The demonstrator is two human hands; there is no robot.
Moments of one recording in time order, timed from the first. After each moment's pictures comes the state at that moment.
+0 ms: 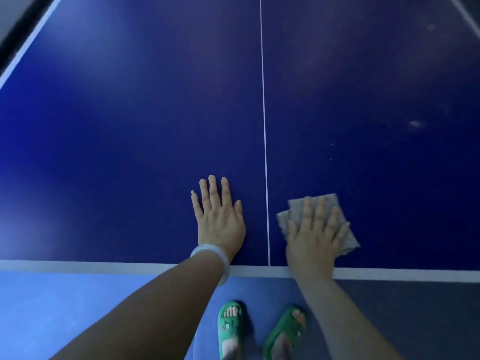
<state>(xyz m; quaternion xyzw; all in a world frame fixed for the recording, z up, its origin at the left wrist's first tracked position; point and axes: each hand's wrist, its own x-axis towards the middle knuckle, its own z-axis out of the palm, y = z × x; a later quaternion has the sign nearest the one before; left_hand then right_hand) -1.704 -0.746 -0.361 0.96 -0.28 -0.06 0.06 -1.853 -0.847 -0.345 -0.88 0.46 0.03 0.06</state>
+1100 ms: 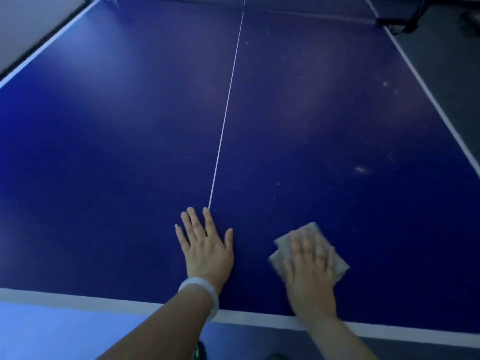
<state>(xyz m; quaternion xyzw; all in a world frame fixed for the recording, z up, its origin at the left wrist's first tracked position) -1.772 -0.851 -0.349 0.98 -0.18 -0.09 0.10 -1.934 -0.977 -0.343 -0.94 0.33 0.04 0.03</state>
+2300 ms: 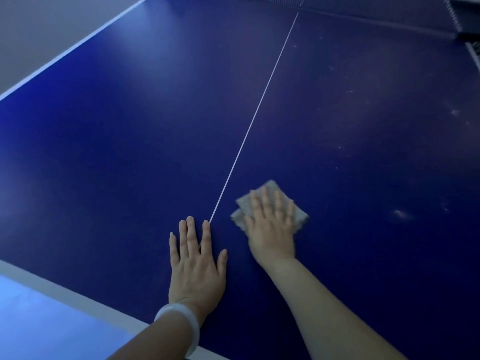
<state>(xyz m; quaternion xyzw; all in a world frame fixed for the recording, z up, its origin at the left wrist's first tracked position) -1.775 -0.859 -0.353 0.99 -0.15 -0.06 0.06 -1.767 -1.030 -0.360 -0.98 0.17 0.02 0.06</state>
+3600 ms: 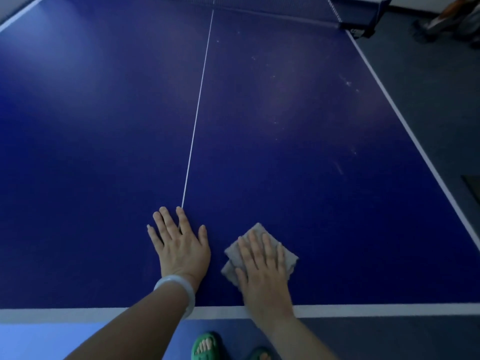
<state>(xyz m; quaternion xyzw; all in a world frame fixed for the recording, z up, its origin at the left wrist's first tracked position) -1.773 -0.855 -0.358 0.98 -0.17 -0.07 0.08 -1.932 -0.942 -0.356 -0.96 0.26 0.02 0.05</state>
